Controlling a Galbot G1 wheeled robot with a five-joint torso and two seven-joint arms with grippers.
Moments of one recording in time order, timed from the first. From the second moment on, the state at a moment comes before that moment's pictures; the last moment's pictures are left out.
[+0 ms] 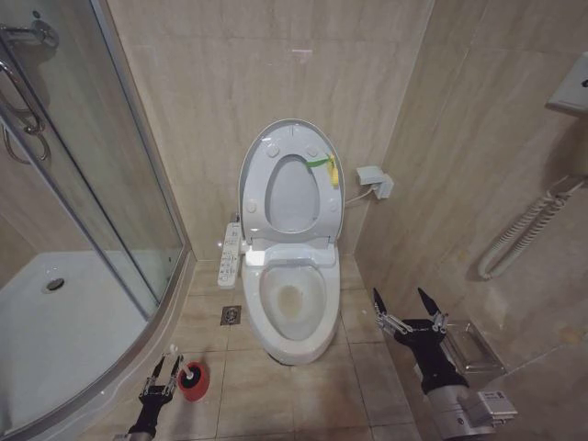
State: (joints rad) left arm 1.15 -1.23 -0.47 -0.79 -0.52 -0.82 0.35; right arm -1.76 1.38 0.63 2.37 0.27 0.04 0.06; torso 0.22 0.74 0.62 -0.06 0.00
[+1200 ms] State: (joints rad) left arm 1.90 -1.28 -0.67 -2.17 -0.29 -0.21 -0.26; right arm -1.76 1.38 0.63 2.37 0.27 0.04 0.06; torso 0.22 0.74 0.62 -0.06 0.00
